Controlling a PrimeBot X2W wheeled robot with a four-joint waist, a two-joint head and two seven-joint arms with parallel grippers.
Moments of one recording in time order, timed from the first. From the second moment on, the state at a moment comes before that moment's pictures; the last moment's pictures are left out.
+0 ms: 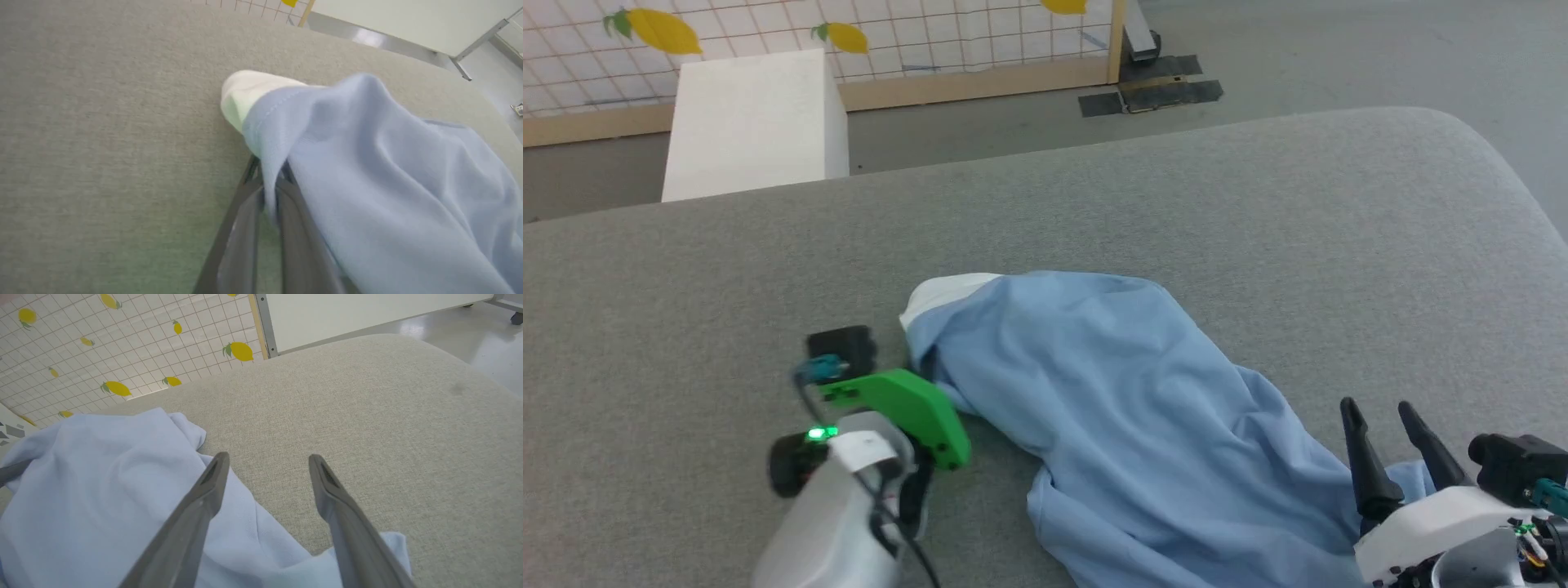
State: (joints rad) left arm -0.37 0.08 -0.30 0.50 -0.56 0.15 0.08; right arm 0.08 -0.05 -0.09 0.01 0.29 0.13 0.07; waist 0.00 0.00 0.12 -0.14
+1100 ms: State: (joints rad) left arm -0.09 0.09 -0.07 0.19 -0.51 0.09 -0.26; right arm -0.43 -0.08 0.01 0.47 0.10 0.13 0.39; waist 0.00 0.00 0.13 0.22
